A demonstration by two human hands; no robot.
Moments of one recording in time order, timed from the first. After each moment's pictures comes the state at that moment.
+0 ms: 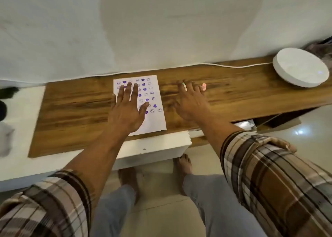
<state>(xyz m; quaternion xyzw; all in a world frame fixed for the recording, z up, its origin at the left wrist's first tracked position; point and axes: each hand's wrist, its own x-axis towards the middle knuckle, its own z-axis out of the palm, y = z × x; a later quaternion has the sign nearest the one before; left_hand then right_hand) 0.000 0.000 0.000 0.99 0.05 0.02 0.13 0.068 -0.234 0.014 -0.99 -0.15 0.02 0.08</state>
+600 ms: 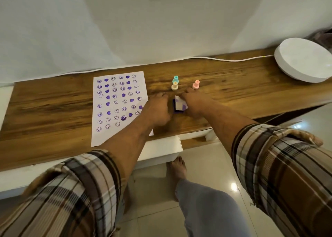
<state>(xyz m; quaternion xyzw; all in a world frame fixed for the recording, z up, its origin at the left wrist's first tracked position) 0.086 -0.126 -0.046 0.97 -0.02 -0.13 0.22 0.134 -0.293 -0.029 -0.96 -0.20 0.18 0.00</state>
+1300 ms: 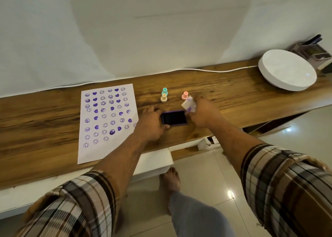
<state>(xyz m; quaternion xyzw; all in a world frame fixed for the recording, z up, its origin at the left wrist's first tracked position) 0.093 -0.135 -0.074 0.96 -0.02 -0.11 0.25 0.133 -0.349 -0.032 -0.98 0.00 0.12 0.15</state>
